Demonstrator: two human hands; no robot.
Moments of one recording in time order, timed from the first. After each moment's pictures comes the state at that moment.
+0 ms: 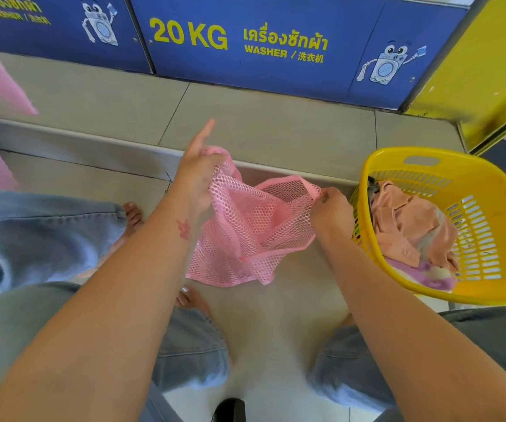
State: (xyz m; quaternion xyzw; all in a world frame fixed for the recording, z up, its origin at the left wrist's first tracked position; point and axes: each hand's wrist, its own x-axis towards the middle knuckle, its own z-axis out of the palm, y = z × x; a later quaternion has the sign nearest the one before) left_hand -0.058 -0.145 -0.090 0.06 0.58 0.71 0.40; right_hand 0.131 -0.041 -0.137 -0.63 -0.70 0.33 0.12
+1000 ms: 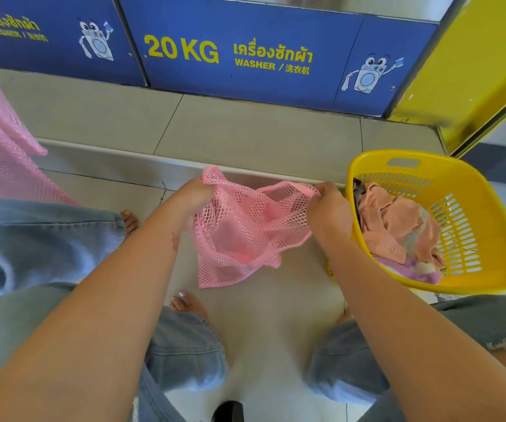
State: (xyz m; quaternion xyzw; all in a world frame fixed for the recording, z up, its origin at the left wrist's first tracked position) left_hand -0.052 -0.167 -0.096 0.15 0.78 0.41 0.46; right_hand 0.142 -0.044 -0.115 -0.61 -0.72 0.30 0.14
